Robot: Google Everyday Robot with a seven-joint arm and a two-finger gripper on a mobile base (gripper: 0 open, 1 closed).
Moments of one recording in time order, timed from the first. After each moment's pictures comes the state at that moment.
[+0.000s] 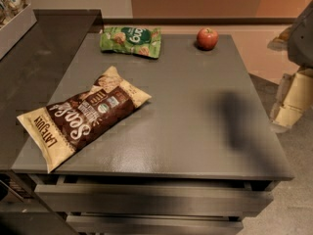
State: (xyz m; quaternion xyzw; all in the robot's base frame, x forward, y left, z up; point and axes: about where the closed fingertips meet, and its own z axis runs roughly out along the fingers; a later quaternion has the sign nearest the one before) arm 0.438 -0.217 0.976 -0.60 0.78 -0.03 0.16
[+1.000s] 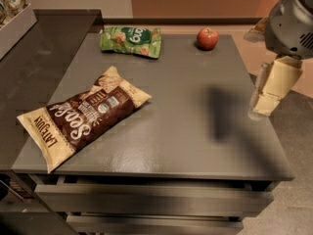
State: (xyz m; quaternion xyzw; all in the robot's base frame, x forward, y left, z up) arm 0.458 -0.180 0.984 -0.64 0.75 0.00 0.18
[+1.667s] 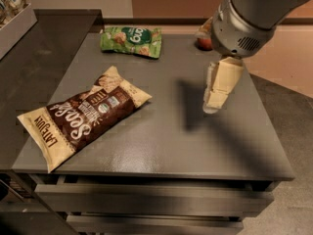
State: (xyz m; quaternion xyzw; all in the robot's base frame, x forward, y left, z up) arm 0.494 -0.100 0.967 -0.70 0.68 0.00 0.22
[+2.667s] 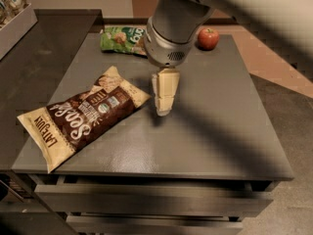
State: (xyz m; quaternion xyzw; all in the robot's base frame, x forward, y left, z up) arm 0.532 0.010 0.918 -0.81 0.56 0.00 0.19
